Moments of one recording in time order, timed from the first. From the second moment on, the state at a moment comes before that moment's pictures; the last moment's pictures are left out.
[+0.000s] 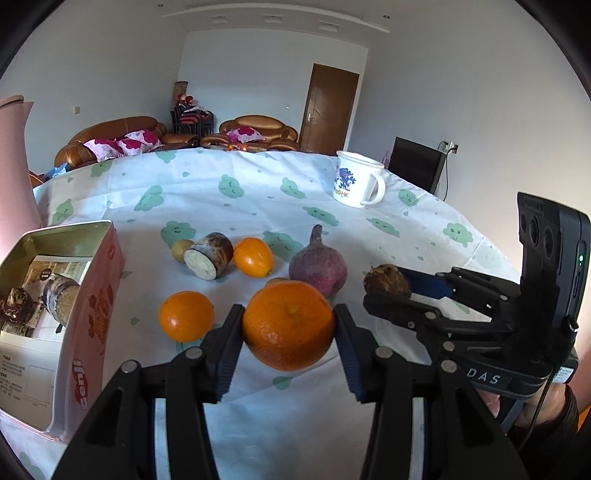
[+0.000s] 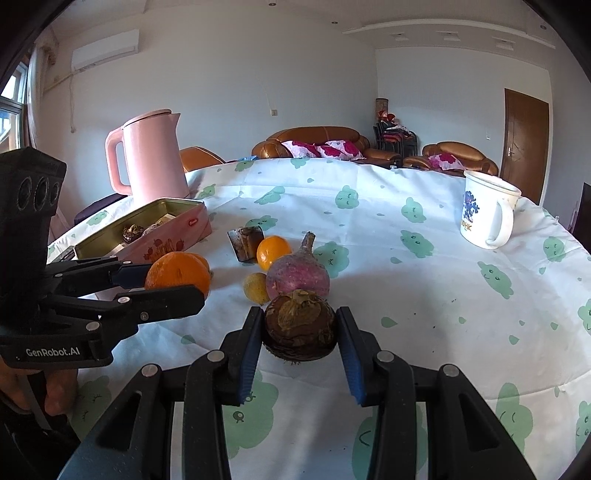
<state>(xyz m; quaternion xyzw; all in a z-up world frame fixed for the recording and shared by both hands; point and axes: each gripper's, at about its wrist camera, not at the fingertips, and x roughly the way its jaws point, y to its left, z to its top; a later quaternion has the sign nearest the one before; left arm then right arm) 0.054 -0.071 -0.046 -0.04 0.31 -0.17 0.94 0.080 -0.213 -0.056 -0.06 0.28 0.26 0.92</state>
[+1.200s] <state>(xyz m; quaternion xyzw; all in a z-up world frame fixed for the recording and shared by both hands) 0.031 -0.073 -0.034 -0.02 0.24 -0.14 0.96 0.058 -0.215 -0.049 -0.07 0.21 0.27 0.94</state>
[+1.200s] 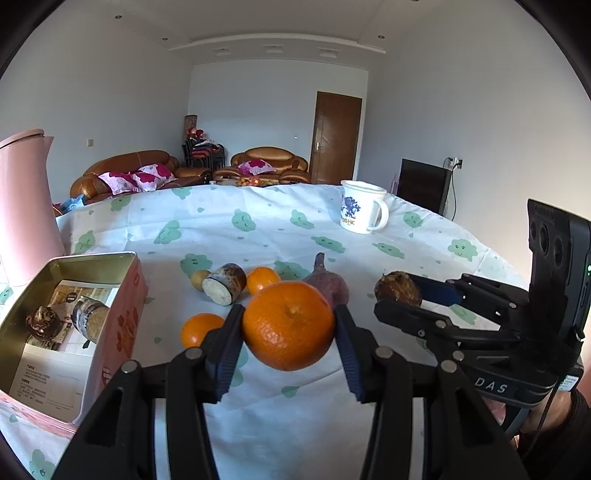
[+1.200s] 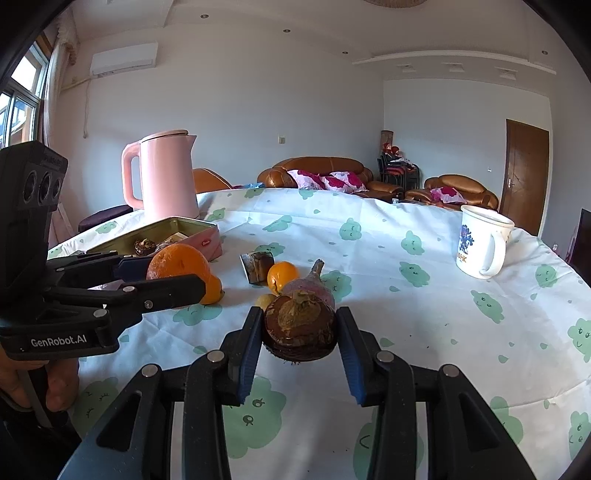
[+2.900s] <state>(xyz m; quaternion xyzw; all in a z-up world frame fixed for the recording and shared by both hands) 0.003 -0.079 -0.020 0.01 0.16 -0.12 0.98 0.032 -0.226 -0.039 -0.05 0.13 0.29 0.95</state>
